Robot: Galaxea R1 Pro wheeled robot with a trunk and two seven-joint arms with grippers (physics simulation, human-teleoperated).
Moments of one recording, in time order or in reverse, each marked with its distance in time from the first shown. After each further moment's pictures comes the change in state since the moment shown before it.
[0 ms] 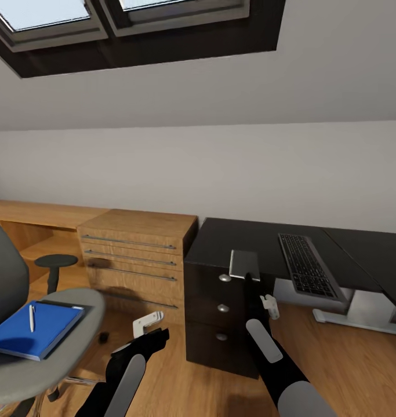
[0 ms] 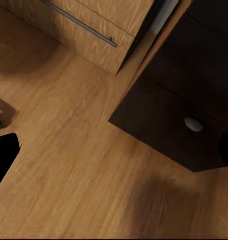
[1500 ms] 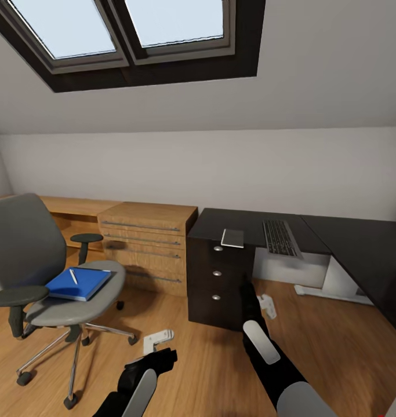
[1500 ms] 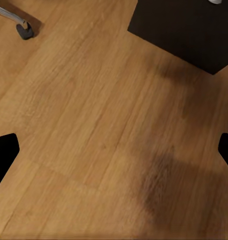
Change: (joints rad) left arm -0.001 -0.002 -0.084 0.147 -0.005 -0.007 0.001; right arm 0.000 -0.001 0.040 0.008 0.002 0.001 0.002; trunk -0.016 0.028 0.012
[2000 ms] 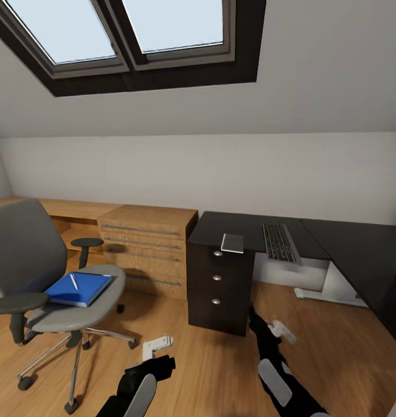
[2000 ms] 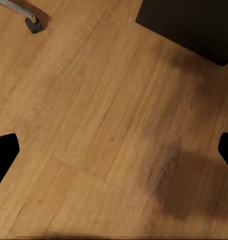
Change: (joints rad) left arm 0.001 0.007 -0.001 0.056 -0.002 -0.005 -0.001; right arm 0.086 -0.090 0.006 0.180 0.389 -0.007 0.001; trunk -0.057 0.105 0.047
